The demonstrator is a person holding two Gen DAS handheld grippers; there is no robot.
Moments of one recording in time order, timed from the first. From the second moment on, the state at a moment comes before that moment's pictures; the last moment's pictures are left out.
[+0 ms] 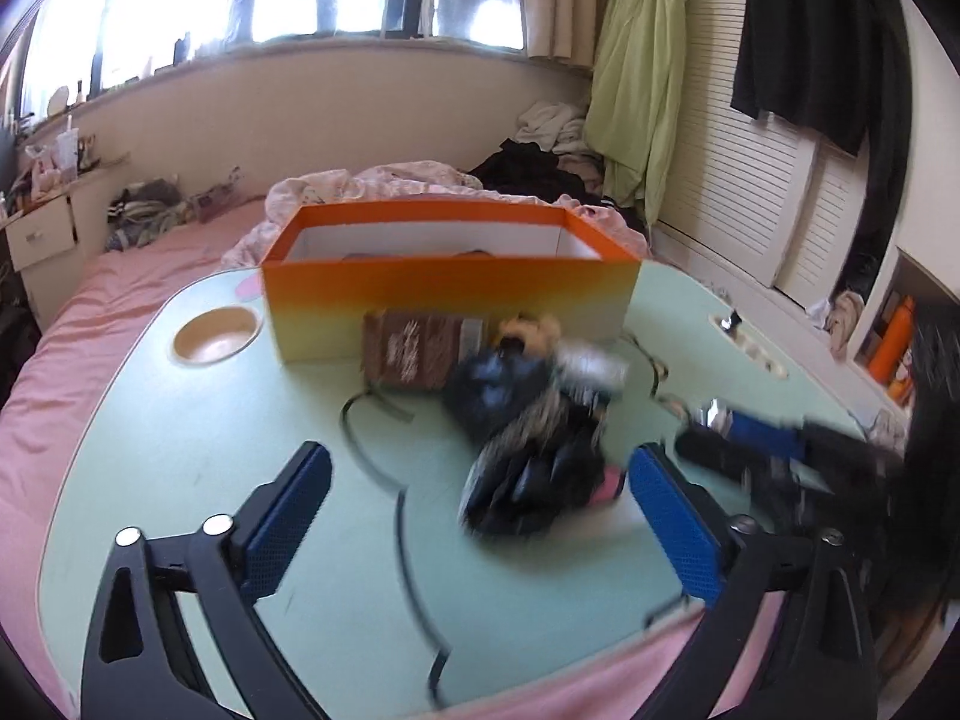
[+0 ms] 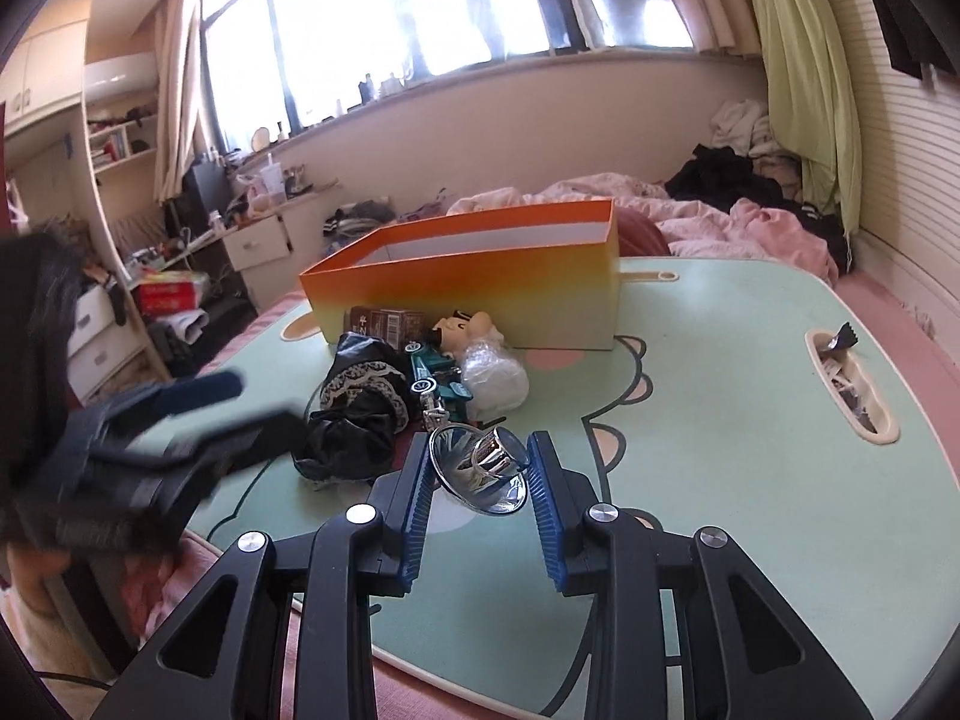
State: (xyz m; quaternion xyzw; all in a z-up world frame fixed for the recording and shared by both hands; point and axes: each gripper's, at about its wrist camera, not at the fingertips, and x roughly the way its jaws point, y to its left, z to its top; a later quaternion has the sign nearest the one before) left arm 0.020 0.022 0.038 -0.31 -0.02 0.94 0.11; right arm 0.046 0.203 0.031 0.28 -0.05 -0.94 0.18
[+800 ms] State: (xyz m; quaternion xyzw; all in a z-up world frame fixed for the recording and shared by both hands) left arm -0.034 0.020 0.087 -0.30 0.00 0.95 0.10; right arm 0.020 0.195 0.082 0.23 0.00 -0.96 0.17
